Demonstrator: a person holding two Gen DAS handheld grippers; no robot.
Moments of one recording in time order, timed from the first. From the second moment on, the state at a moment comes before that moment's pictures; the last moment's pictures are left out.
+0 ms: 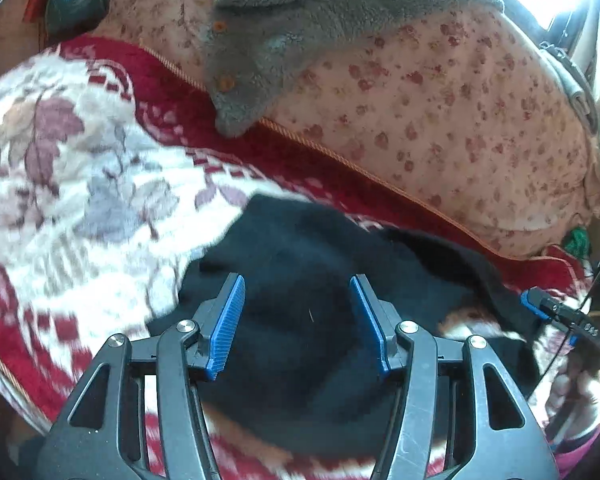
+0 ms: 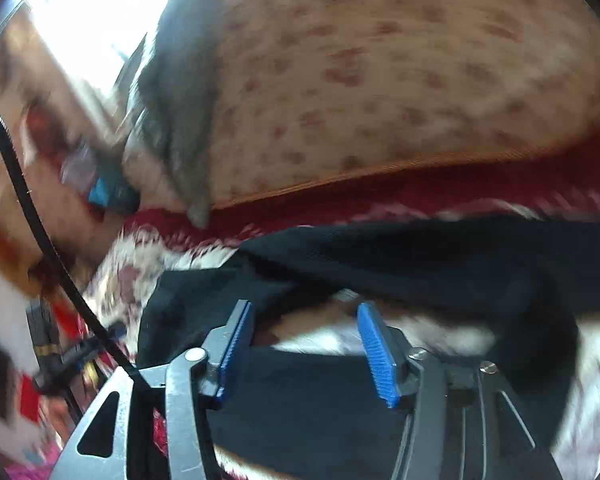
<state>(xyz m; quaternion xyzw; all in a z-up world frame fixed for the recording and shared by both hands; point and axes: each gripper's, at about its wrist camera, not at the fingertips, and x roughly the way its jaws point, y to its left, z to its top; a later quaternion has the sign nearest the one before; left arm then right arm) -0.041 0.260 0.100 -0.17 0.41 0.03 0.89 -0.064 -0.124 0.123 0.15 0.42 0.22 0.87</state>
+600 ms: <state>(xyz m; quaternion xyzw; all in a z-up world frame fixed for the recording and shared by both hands) -0.027 0.322 0.071 -0.18 0.47 0.00 0.87 0.096 0.071 0.046 -0.21 0.53 0.37 0.73</state>
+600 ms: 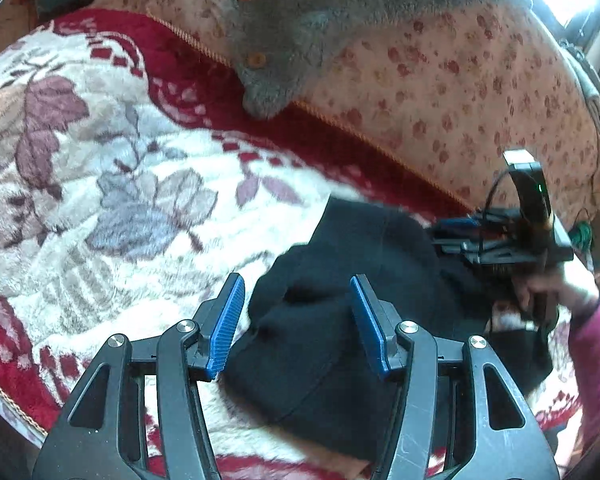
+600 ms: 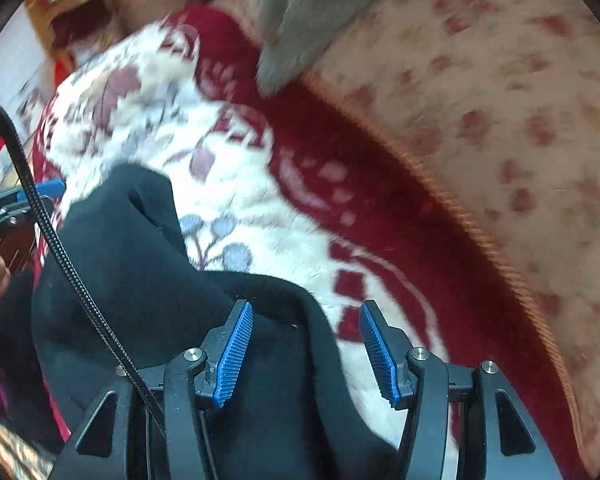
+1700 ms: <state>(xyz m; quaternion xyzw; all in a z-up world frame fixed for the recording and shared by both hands) 0.001 0.262 0.119 -0.12 0.40 -0.06 0.91 0.048 0.004 0.130 -0.04 0.36 0.31 0.88</state>
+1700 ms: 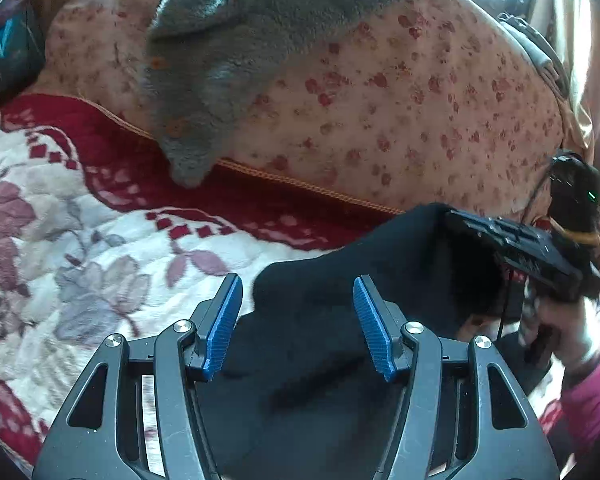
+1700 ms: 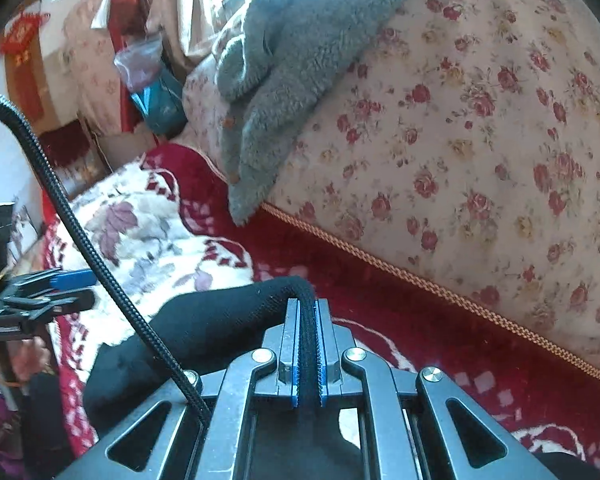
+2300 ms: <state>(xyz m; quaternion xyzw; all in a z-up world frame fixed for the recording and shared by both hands) 0.024 0.208 0.049 -0.10 0.48 -0.06 0.87 -0.001 0.020 0.180 -0.03 0.31 0.35 0.88</state>
